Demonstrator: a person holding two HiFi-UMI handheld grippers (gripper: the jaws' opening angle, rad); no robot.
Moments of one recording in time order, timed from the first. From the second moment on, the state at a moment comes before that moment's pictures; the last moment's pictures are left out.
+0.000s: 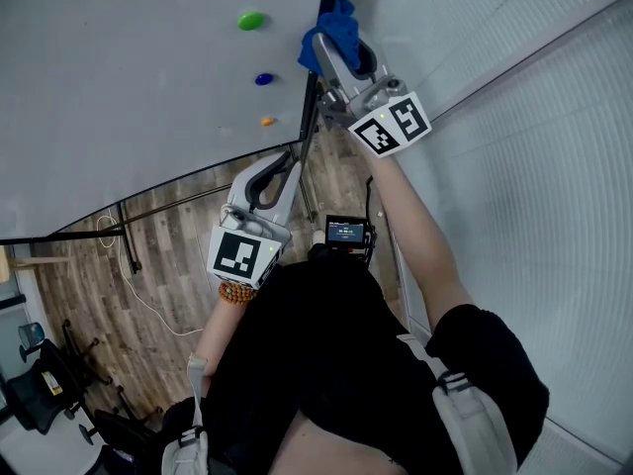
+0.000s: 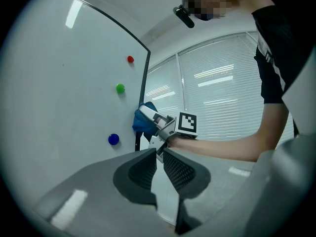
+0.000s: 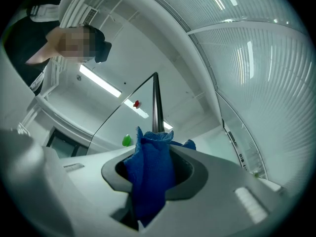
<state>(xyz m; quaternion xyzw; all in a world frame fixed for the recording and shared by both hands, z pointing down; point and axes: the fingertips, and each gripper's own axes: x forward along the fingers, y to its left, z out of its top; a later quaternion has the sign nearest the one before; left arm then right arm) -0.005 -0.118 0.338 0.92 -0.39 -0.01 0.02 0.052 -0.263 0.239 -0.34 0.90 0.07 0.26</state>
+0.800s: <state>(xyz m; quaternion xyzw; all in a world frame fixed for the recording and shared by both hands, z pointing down) 0.005 -0.122 0.335 0.92 -0.38 -0.01 0.03 0.056 -0.275 0.281 -0.38 0.90 0.03 0.20</state>
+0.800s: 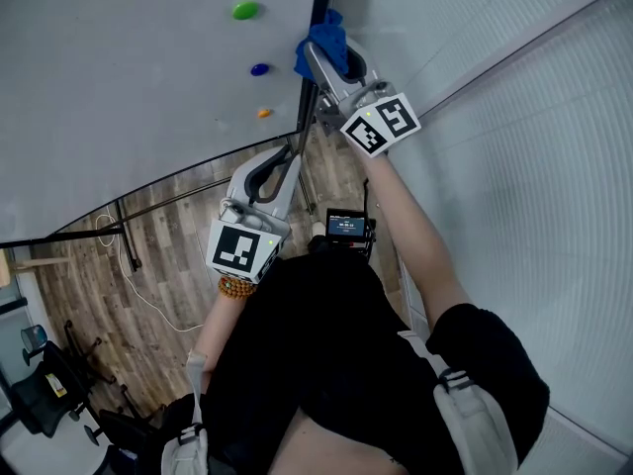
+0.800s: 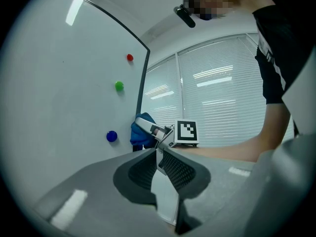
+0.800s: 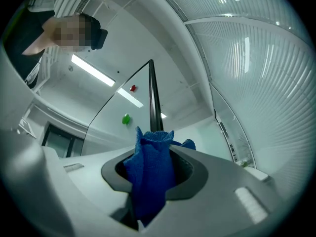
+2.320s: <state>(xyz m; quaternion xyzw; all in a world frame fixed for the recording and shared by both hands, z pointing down) -0.008 -0.132 0.378 0.92 -0.38 0.00 0.04 0.057 -0.278 0.353 -0.41 0.89 -0.12 0.16</state>
